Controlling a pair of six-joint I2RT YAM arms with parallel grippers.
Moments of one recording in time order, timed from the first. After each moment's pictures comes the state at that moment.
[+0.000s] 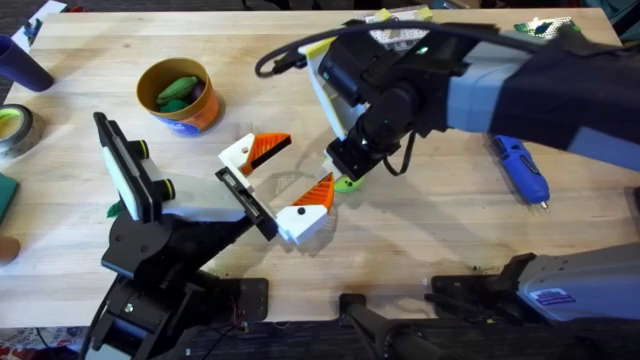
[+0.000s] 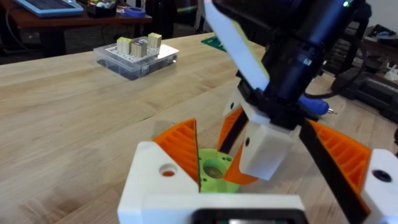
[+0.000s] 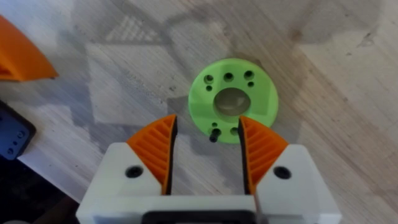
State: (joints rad) left arm -0.36 0.00 0.01 -0.06 0.50 -0.18; right arm 0.77 1.63 1.18 -0.90 -0.12 0.10
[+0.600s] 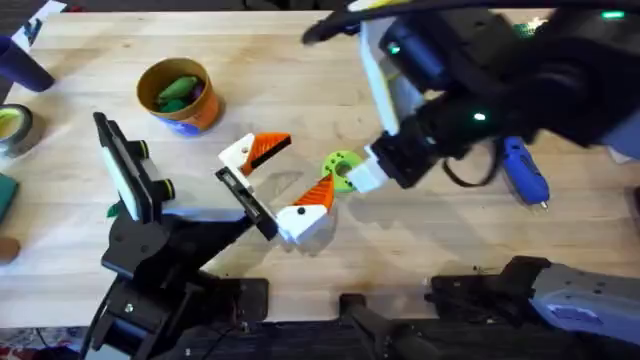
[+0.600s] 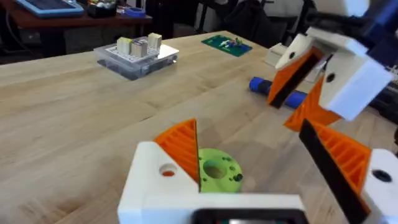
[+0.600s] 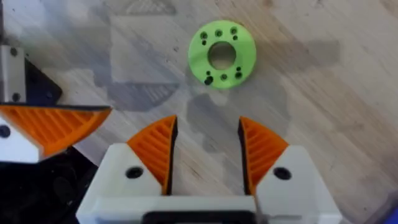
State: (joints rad) left arm -0.36 0.00 0.01 -0.06 0.50 -0.18; right arm 0.75 1.33 1.18 -1.10 -0.10 0.10
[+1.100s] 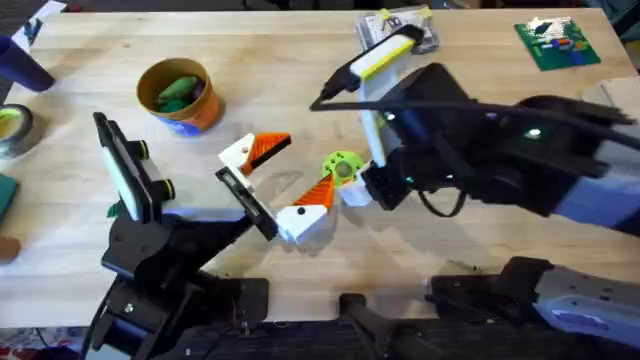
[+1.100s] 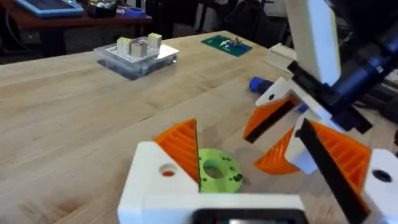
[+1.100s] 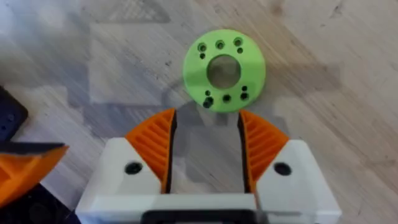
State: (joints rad) left arm -0.36 0.00 0.01 -0.06 0.50 -0.18; right arm 0.81 1.23 0.84 -0.69 -0.04 0.14
